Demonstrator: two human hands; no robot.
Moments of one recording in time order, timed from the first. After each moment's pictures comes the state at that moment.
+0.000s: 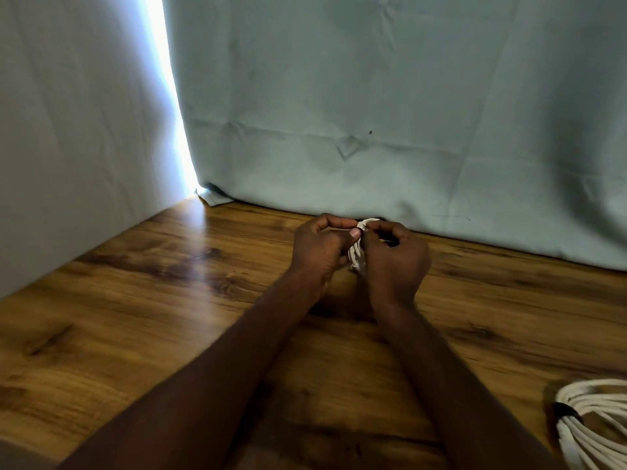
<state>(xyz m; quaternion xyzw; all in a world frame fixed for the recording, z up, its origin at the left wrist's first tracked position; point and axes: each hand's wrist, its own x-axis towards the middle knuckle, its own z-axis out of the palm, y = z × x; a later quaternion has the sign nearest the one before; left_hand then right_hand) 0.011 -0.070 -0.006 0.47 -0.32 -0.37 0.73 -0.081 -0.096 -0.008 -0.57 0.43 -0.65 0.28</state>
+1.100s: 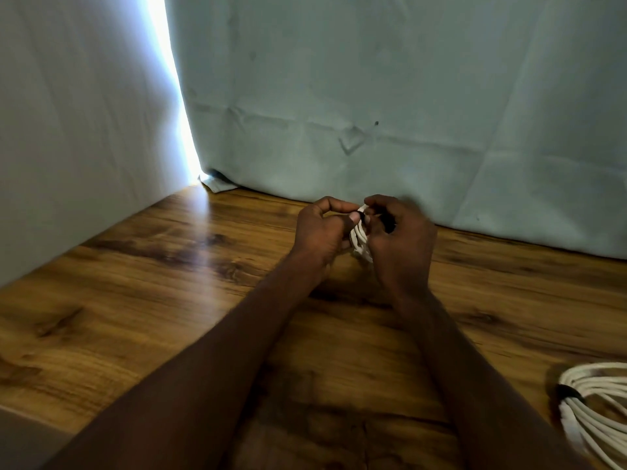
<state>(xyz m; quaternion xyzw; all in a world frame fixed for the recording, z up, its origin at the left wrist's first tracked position) 0.015 -0.062 -0.001 0.47 -0.33 -0.37 0.73 -0.098 -0.097 -0.003 -0.72 0.33 -0.59 0.16</state>
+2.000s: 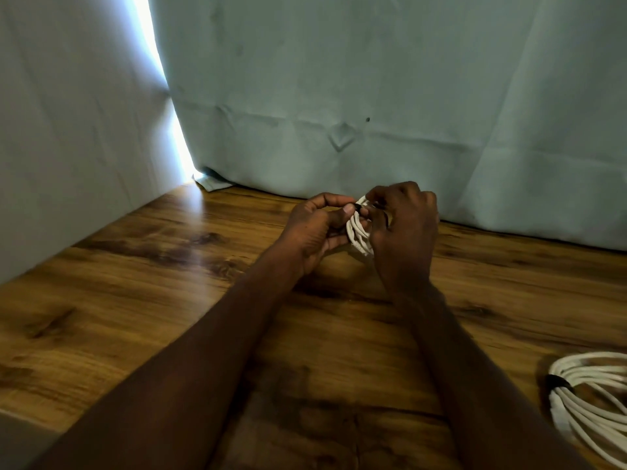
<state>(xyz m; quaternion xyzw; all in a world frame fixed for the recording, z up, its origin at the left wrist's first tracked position) 0.025 -0.057 0.006 0.43 -0.33 -0.48 0.69 -0.108 -0.107 0.000 -0.76 0.36 -0.55 0.00</state>
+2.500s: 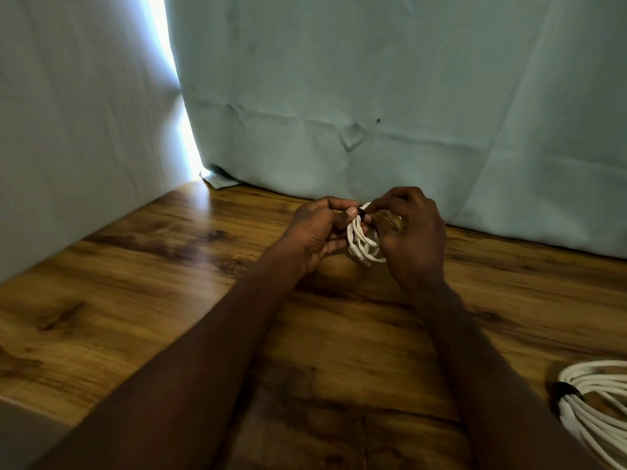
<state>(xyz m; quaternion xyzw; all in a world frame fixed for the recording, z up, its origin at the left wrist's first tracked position) 0.032 -0.056 0.007 0.46 -0.32 -0.48 0.68 -0.114 -0.119 -0.003 -0.78 0.31 -0.54 0.05</state>
